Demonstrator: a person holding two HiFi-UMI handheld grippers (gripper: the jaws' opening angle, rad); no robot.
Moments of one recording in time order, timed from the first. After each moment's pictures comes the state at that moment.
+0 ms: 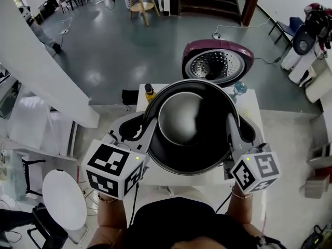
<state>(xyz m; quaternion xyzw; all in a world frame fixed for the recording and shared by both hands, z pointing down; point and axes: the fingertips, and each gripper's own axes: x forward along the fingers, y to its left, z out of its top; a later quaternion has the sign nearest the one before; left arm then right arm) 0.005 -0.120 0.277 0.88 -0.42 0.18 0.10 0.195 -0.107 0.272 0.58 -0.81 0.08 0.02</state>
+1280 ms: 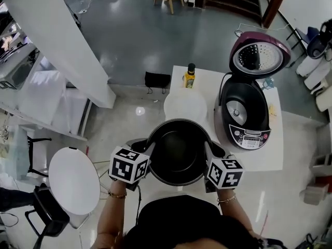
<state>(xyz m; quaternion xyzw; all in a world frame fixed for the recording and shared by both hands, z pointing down) -0.190 -0.014 0.491 0.81 -0.42 0.29 0.30 0.005 -0.016 0.495 0.53 -0.78 0.31 0.16</state>
